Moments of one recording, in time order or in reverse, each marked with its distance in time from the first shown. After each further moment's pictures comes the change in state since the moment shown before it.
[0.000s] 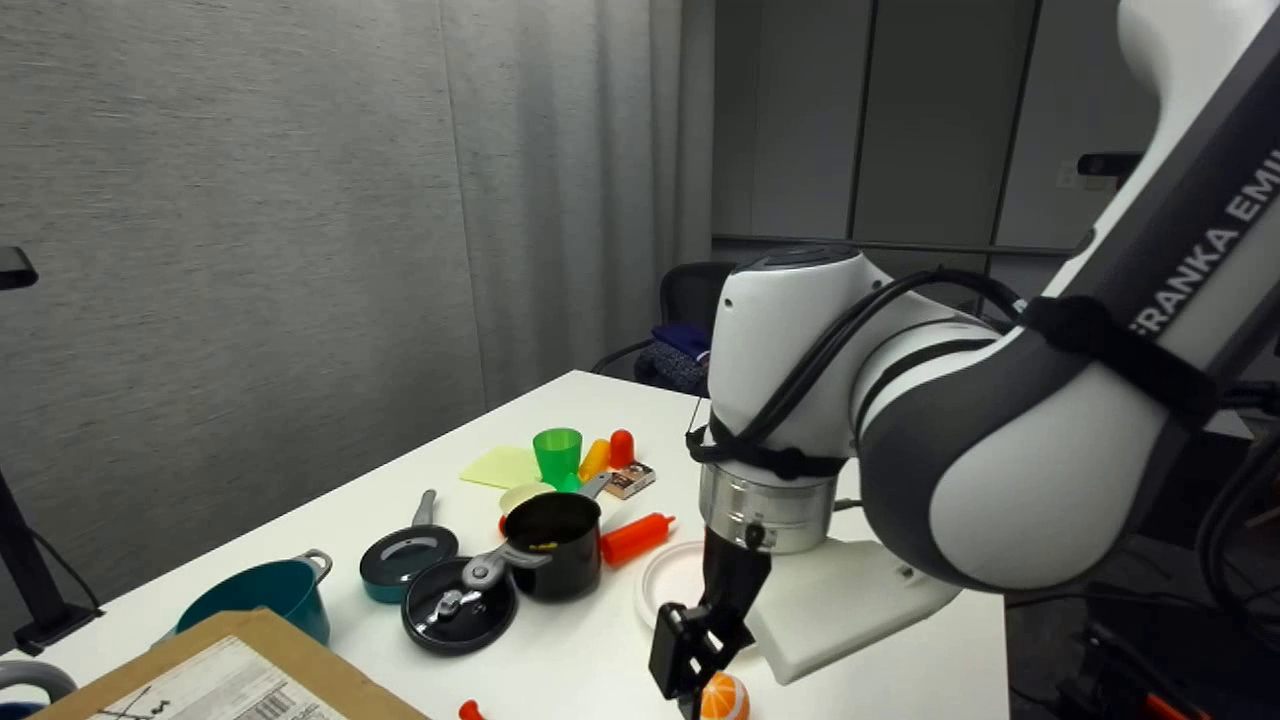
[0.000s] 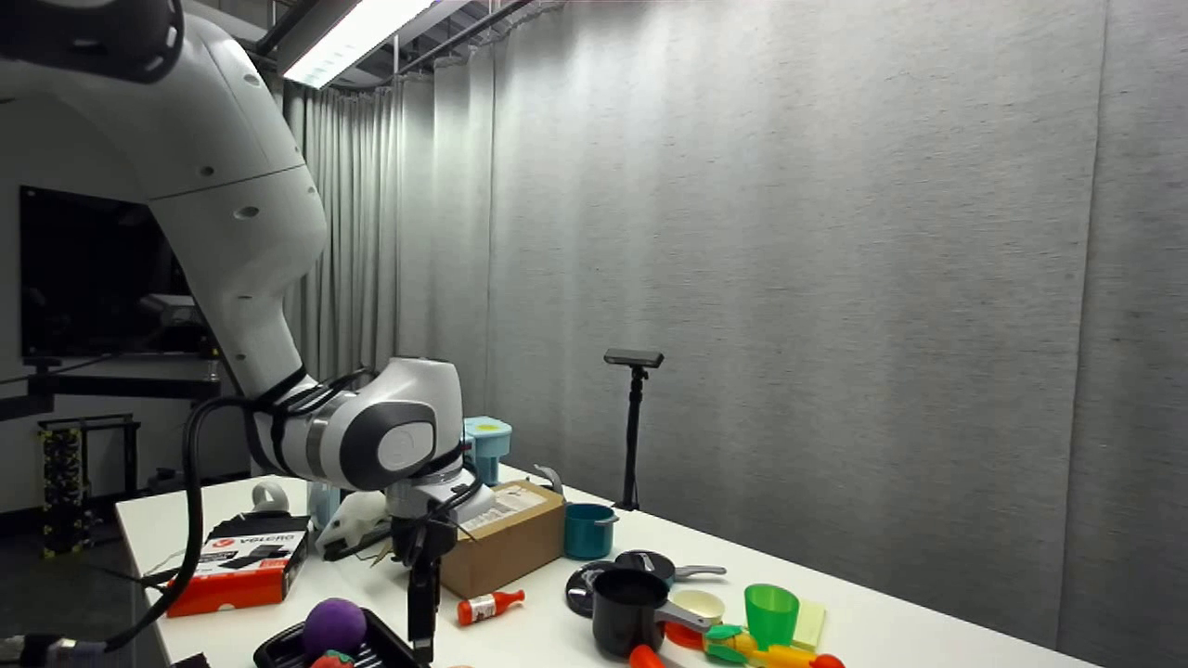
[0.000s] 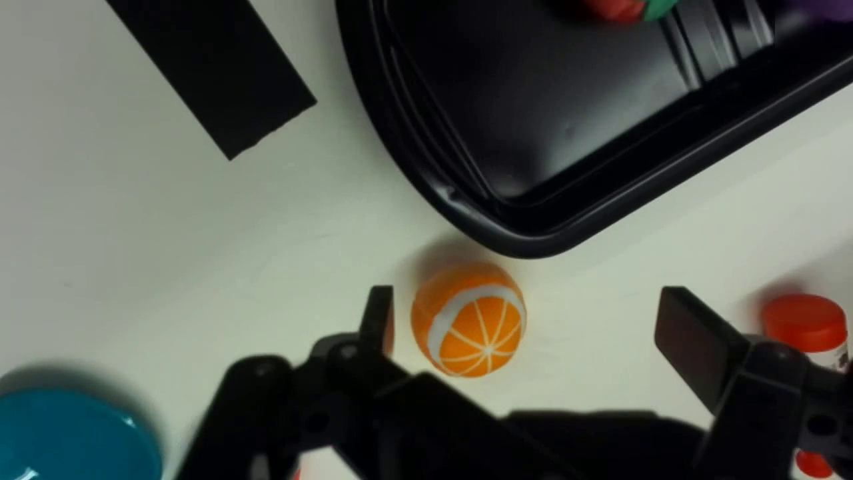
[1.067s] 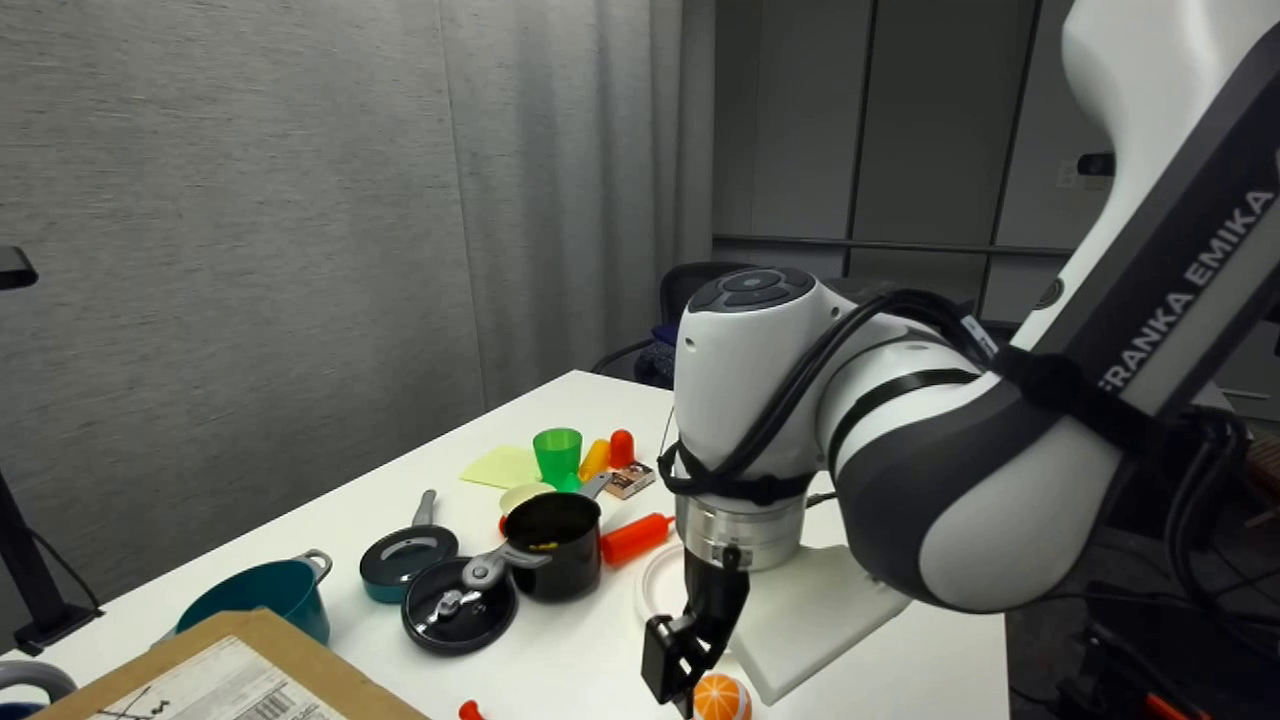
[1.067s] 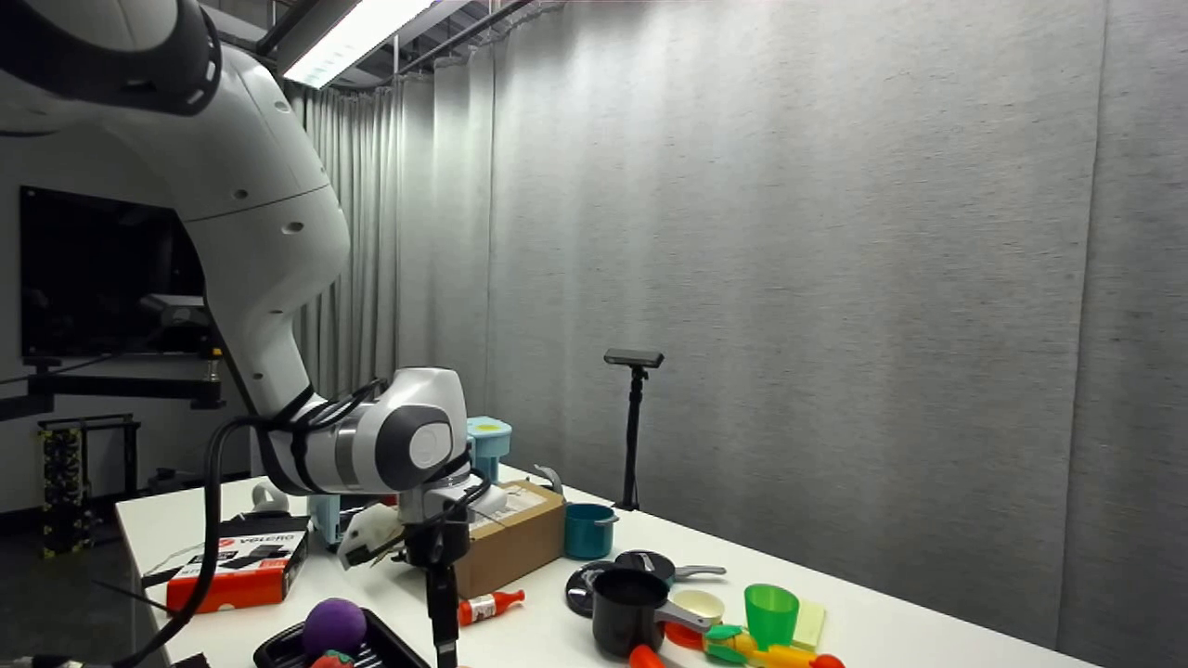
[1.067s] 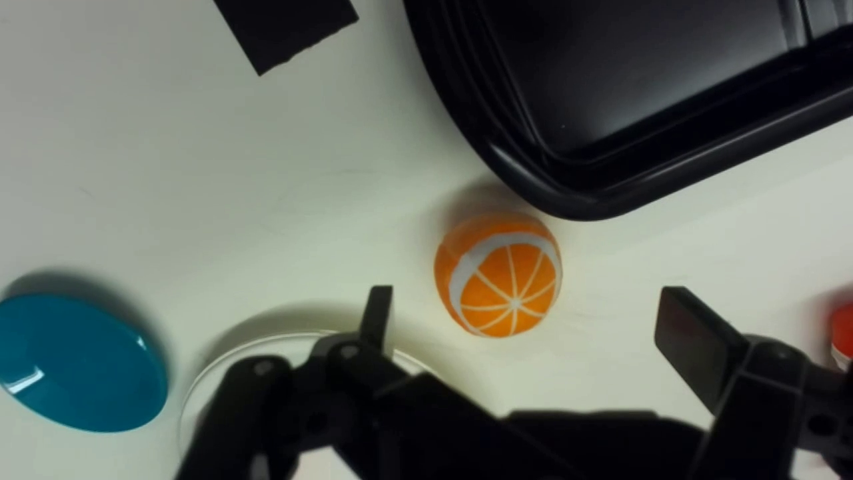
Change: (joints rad) arm 0.045 0.069 -0.061 0.075 -0.221 -0.049 0.091
